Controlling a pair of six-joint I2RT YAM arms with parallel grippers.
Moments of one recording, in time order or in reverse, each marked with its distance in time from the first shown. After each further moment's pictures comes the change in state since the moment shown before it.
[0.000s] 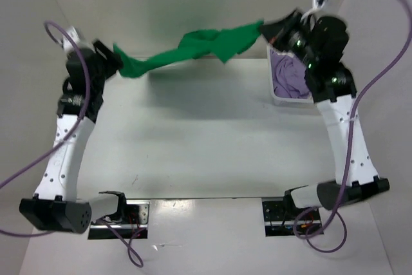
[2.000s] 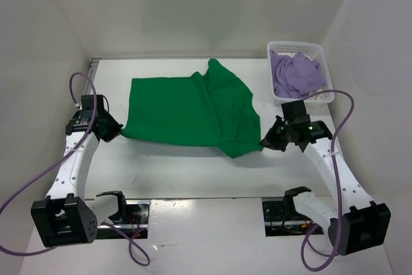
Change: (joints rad) left arm 0.181 -0.171 -0.637 -0.400 0.171 -0.118; right arm 0.000 -0.458 -1.133 -0.492 0.063 0.096
